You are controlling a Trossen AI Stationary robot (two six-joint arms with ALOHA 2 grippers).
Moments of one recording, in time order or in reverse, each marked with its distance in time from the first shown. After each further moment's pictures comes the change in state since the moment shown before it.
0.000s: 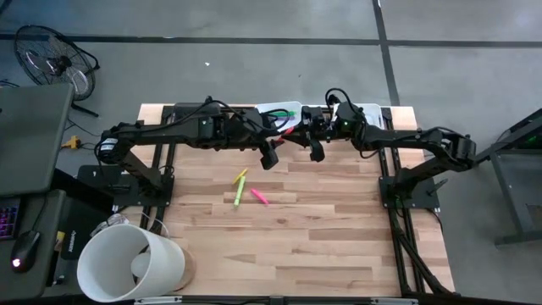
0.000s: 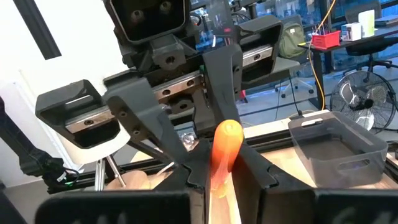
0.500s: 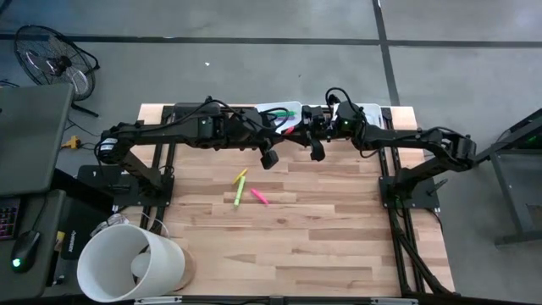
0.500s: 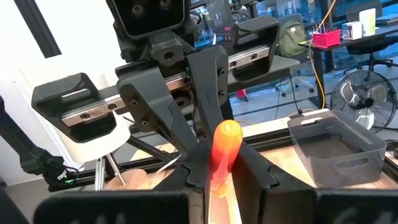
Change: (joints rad) left arm 0.001 0.000 0.000 0.004 0.013 -0.029; right arm 0.000 0.000 0.000 -0.001 -0.014 0.002
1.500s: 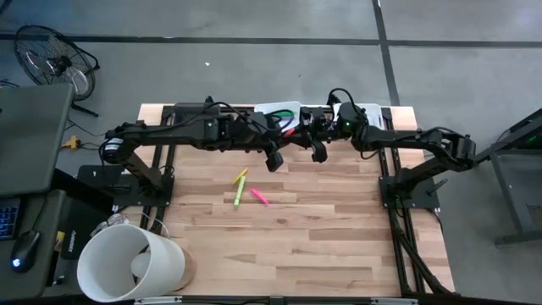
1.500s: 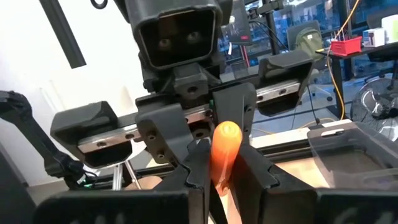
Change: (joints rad) left arm -0.001 0.037 -0.001 0.063 0.043 -0.030; right arm 0.015 0.001 0.004 0.057 -0.039 0.039
